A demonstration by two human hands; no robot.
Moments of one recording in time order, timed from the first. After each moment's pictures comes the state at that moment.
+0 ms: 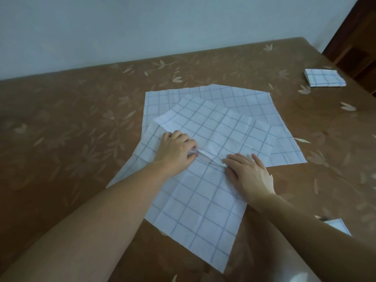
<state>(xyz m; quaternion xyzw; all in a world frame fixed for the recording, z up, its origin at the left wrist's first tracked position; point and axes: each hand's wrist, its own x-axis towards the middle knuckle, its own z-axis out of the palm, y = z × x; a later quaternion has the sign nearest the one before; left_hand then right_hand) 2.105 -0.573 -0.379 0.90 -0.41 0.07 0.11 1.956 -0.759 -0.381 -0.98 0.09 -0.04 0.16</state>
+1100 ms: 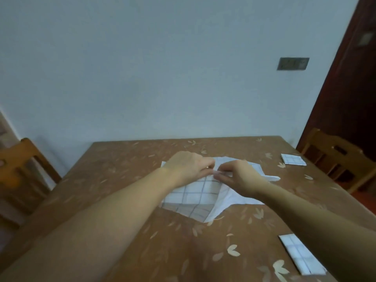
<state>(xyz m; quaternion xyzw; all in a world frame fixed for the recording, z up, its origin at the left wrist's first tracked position) 1.923 -0.432 -0.061 0.87 -0.47 0.12 0.00 1.851 -0.615 -0.083 -0.97 -0.06 -0.08 0.23</state>
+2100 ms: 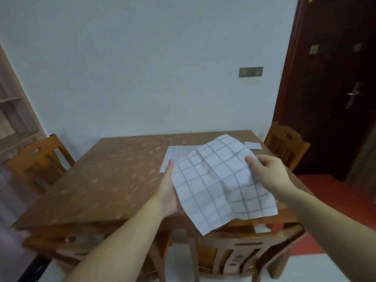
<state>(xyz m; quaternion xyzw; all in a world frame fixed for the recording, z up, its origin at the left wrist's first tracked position) 1.557 -0.522 -0.084 0.53 0.00 -0.33 0.78 1.493 -0.775 -0.054 -0.83 0.08 -0.23 0.51</state>
